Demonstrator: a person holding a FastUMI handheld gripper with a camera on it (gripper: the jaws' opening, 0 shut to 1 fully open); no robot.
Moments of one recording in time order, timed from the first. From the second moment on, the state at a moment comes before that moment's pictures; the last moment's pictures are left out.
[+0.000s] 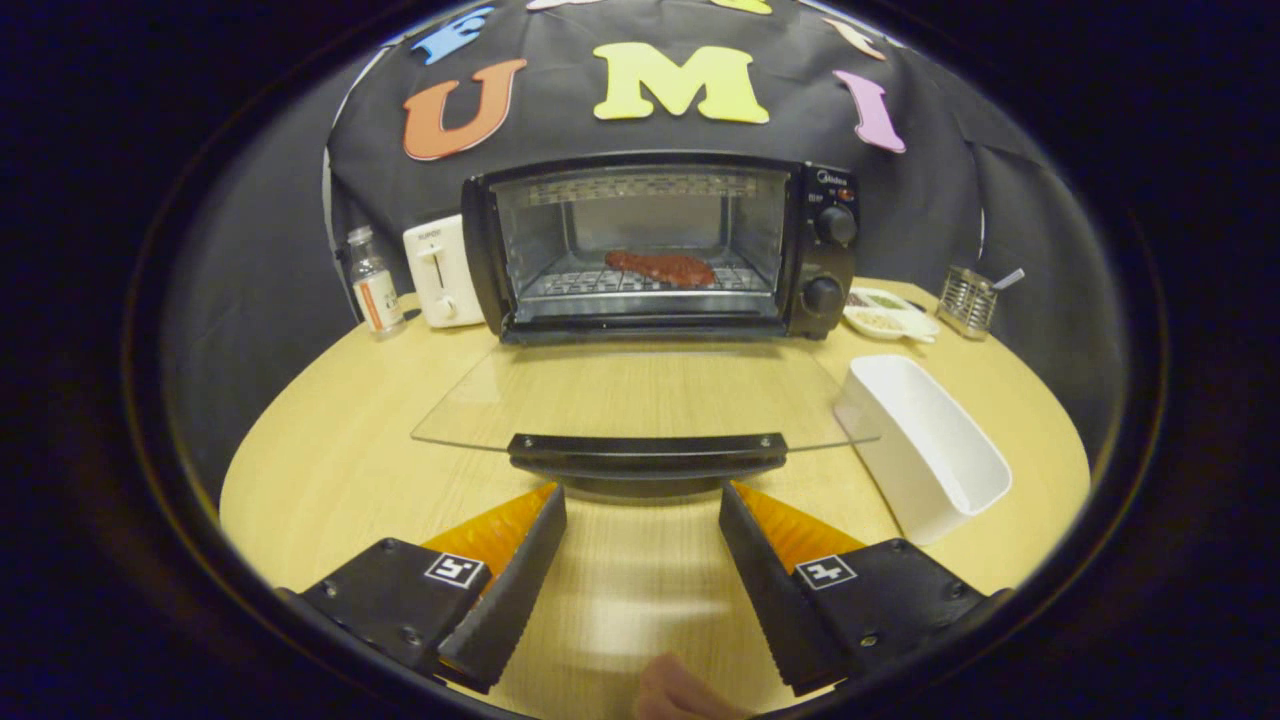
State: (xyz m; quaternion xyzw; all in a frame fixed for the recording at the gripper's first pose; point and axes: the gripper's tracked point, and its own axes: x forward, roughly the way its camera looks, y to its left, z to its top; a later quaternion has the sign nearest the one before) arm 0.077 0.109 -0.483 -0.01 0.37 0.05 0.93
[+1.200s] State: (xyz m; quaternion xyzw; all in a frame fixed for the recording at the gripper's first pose) arm 0.169 0.097 -0.414 -0.05 0.30 0.04 0.95
